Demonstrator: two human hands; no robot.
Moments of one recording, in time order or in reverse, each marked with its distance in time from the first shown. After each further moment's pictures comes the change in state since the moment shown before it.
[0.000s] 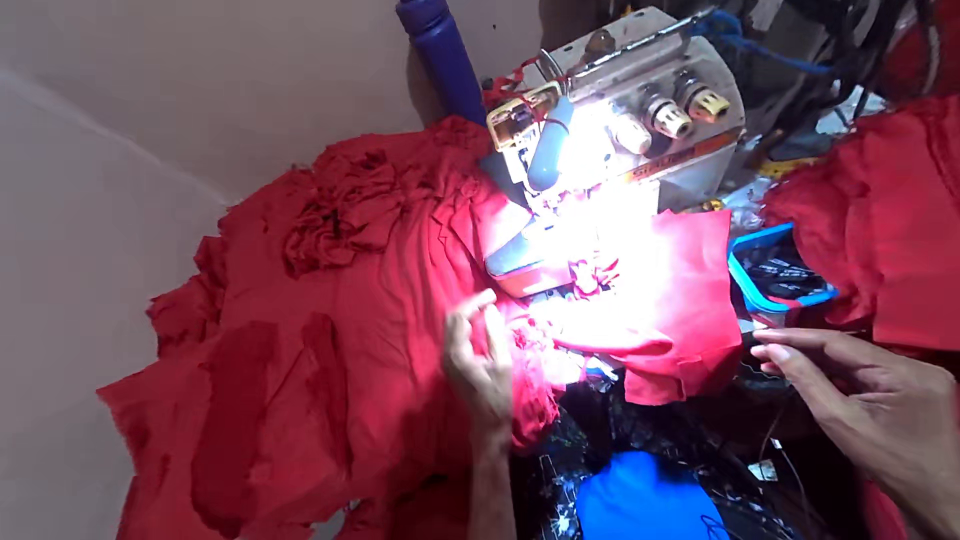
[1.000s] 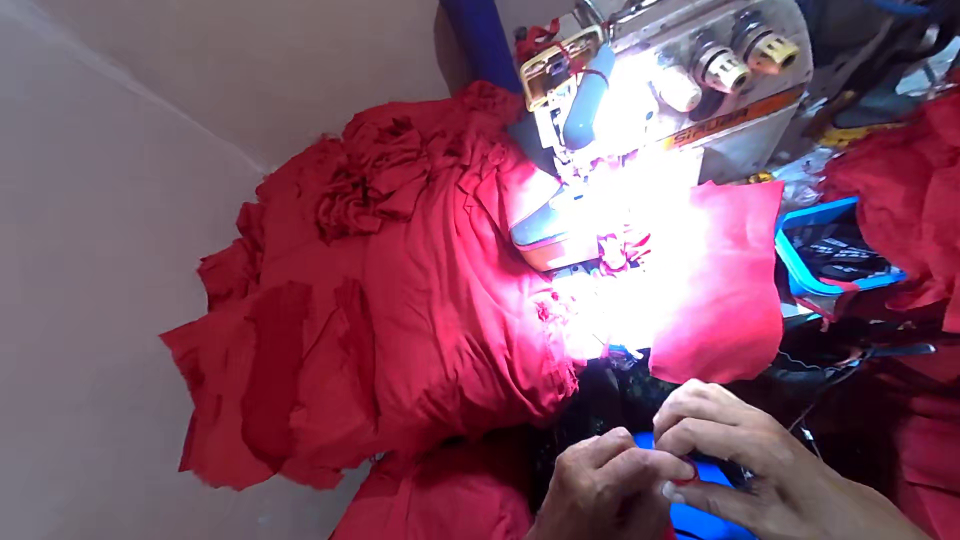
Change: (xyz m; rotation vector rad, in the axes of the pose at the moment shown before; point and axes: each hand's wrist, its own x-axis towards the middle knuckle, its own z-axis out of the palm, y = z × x) left_hand -0.089 0.076 -0.054 -0.543 -0.572 0.213; right_hand -0.023 -0.043 0.055 0.412 -0.595 -0.421
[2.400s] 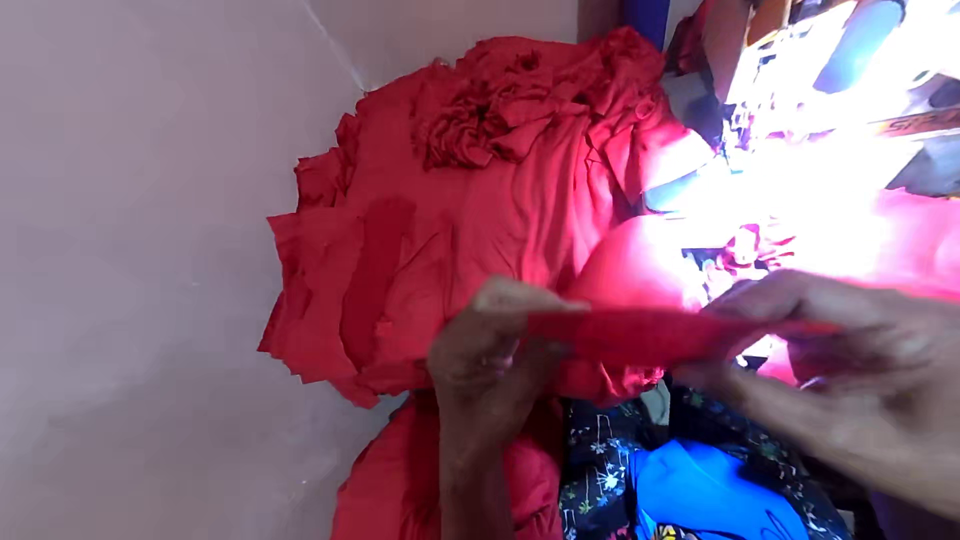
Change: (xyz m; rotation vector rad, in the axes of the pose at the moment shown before) left_hand 0.005 -0.012 -0.141 -0.034 0.468 0.100; right_hand 0.134 -0.044 0.024 0.123 0.074 -0.095
